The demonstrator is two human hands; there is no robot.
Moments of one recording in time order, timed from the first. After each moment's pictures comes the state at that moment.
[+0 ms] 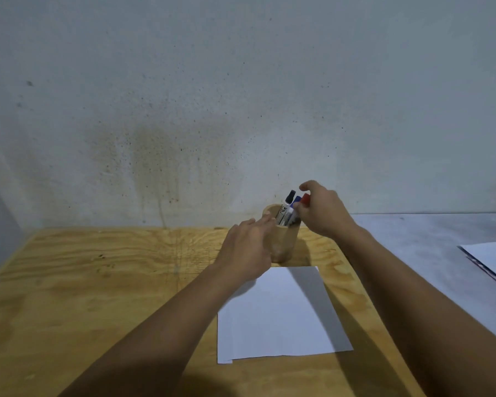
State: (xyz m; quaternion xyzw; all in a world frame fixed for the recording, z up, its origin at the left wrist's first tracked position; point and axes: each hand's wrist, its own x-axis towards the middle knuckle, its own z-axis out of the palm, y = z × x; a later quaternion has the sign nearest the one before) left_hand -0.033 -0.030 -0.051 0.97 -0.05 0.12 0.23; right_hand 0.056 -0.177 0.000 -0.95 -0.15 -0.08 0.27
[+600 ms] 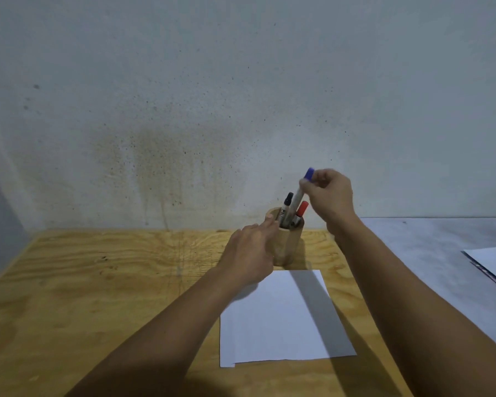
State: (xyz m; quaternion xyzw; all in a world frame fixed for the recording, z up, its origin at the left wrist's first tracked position) left_hand -0.038 -0.030 -0.047 0.96 -0.06 0.12 0.24; right_hand 0.058 -0.166 0.016 -0.80 -0.07 -0.15 0.58
